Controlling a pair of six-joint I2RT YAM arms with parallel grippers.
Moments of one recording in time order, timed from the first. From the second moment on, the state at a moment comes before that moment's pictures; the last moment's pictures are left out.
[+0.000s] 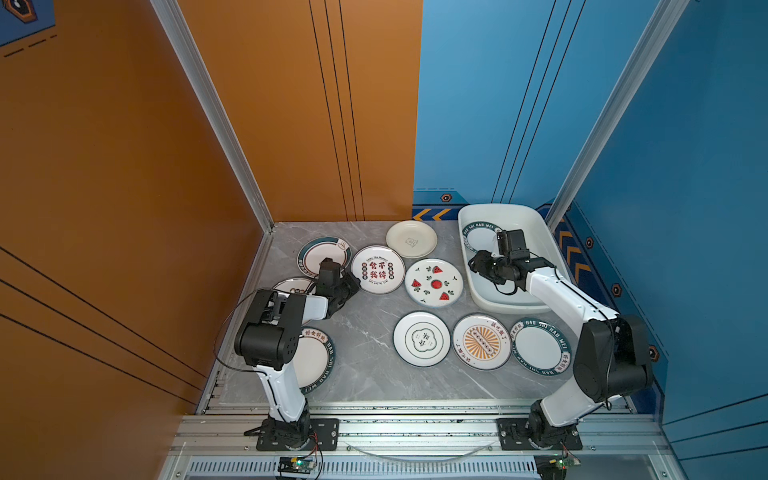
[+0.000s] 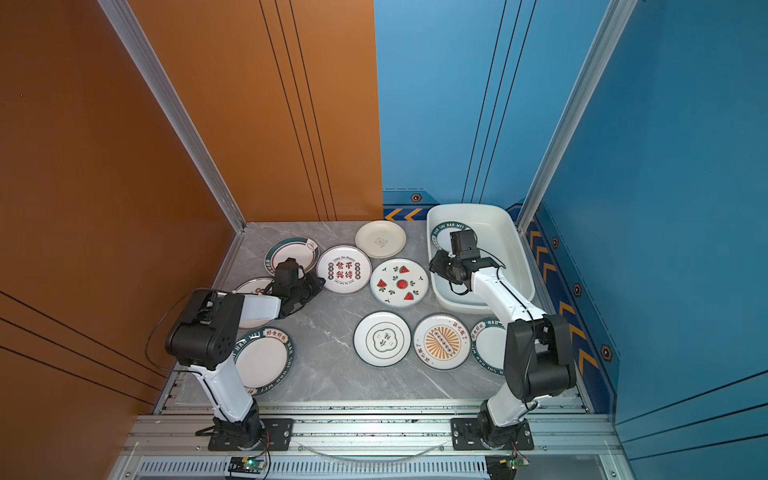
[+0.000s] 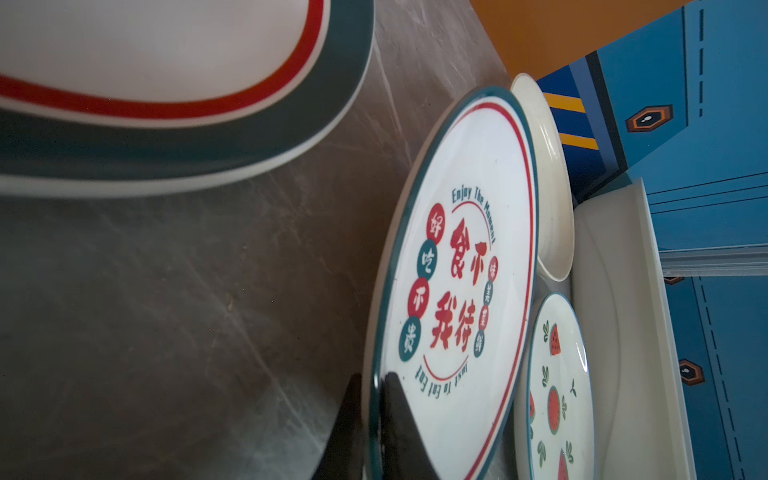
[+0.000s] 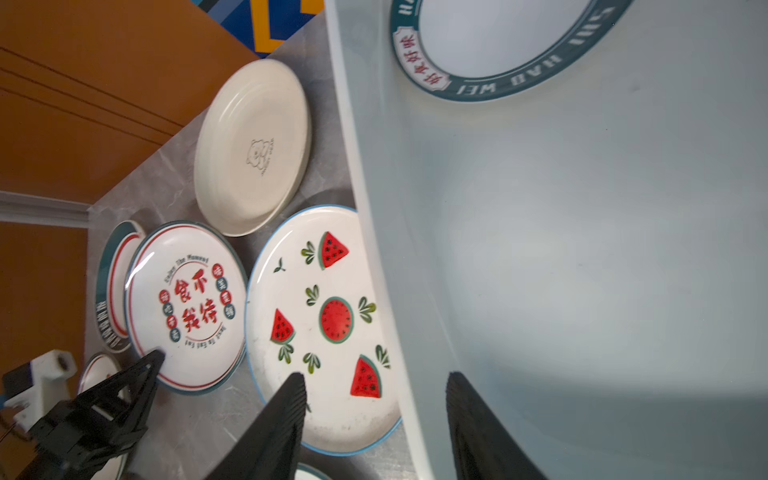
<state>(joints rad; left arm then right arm) -0.16 1.83 0.81 0.39 0.24 -0.84 0.19 1.61 1.19 -0.39 -0.20 0.61</state>
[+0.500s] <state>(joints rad) -0.10 1.58 0.75 0.15 0.29 -0.79 0.38 1.75 1.24 -0.22 -0.49 0.56</state>
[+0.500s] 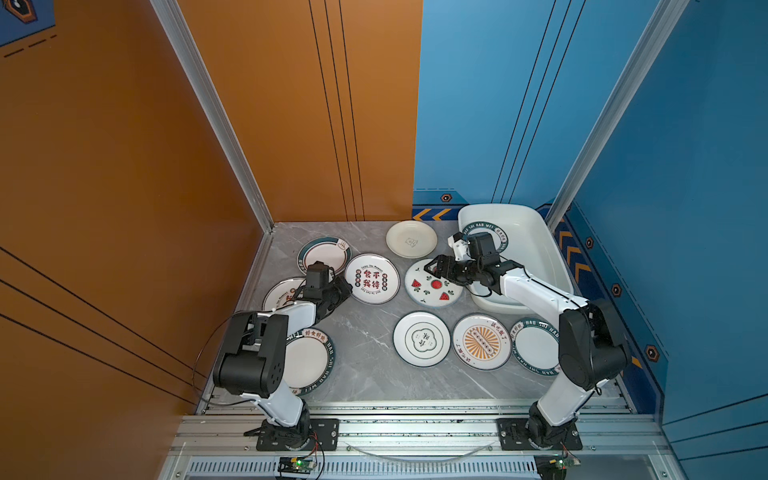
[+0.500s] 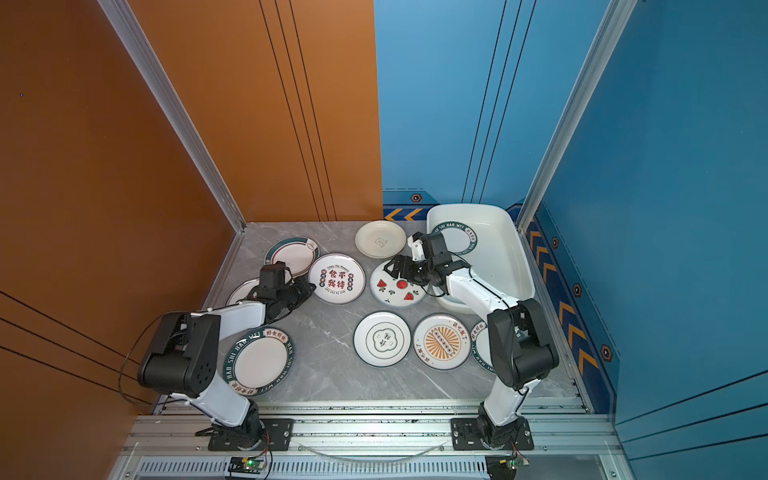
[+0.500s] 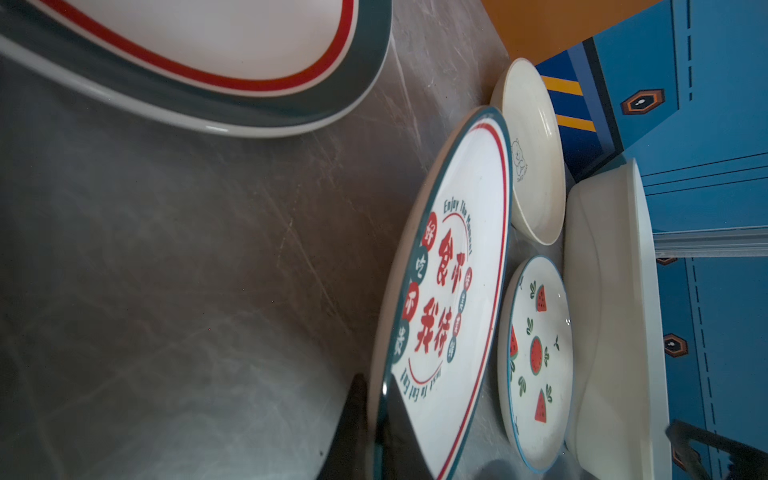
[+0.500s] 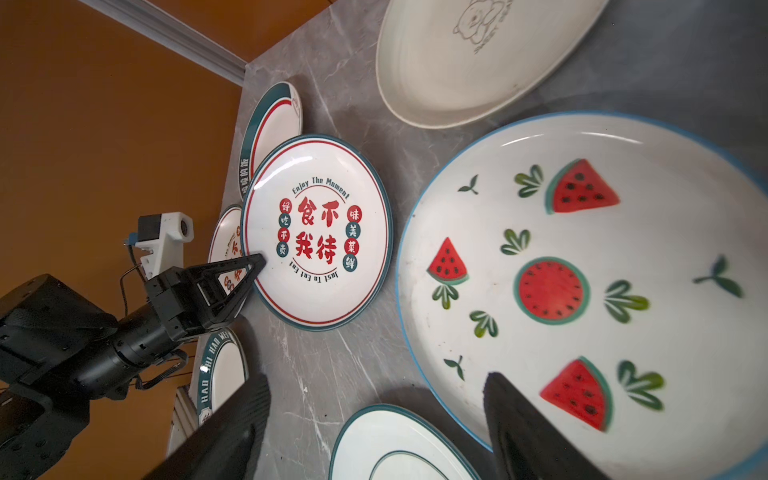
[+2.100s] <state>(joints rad) -0.14 1.30 0.80 -0.01 0.52 -0.82 0.44 1.99 1.32 0.27 -0.91 0.88</state>
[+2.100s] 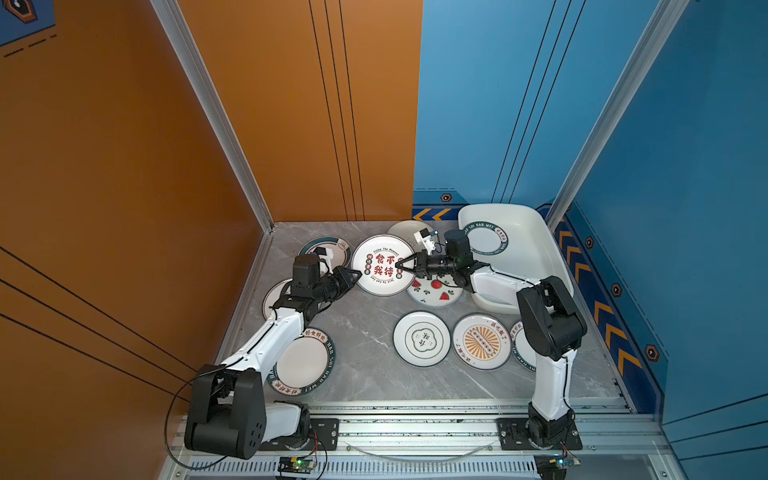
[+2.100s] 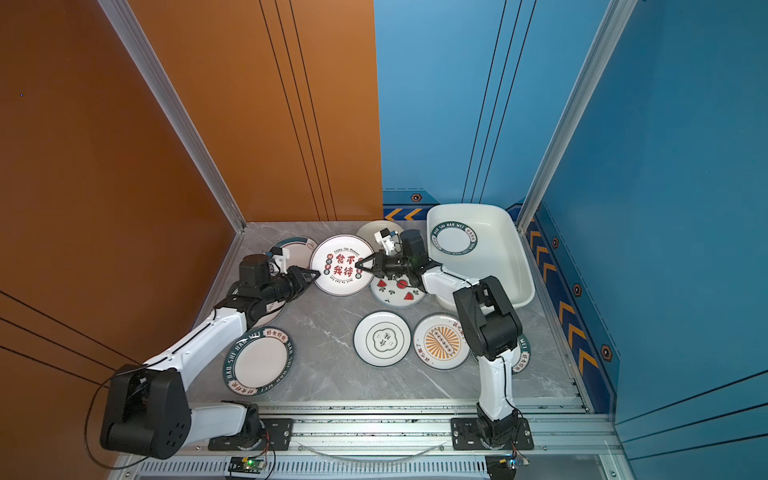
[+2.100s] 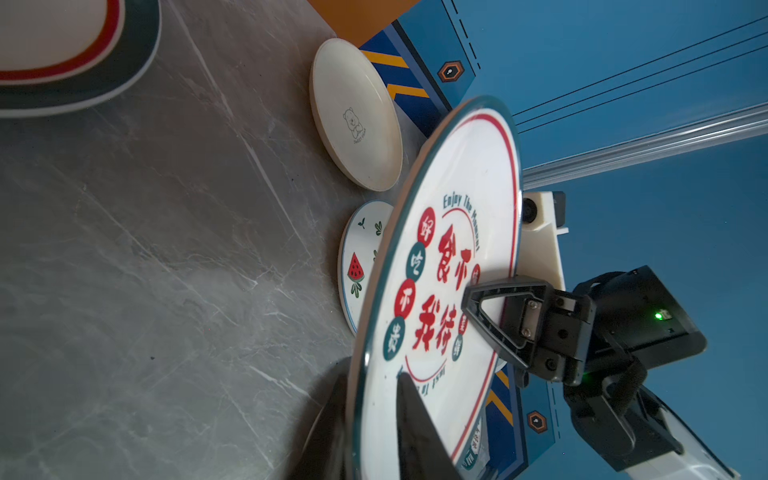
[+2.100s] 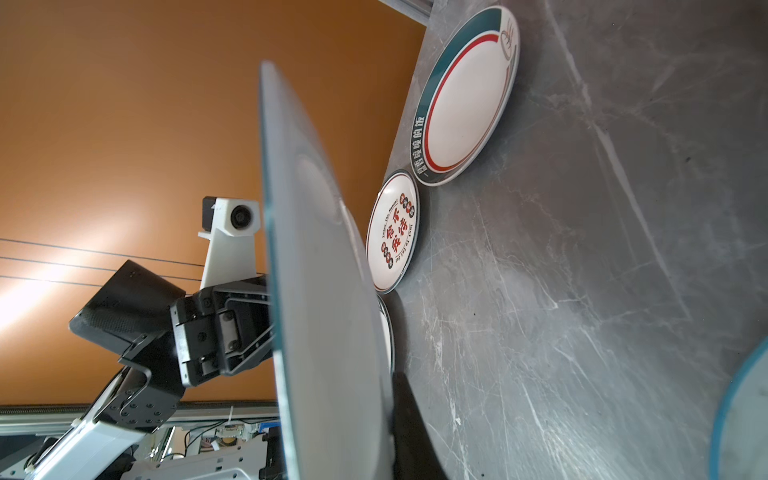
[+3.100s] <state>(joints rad) -0.37 1.73 1.10 -0.04 0.44 -0.59 -0.24 2.01 1.69 -0.38 -0.37 0.76</state>
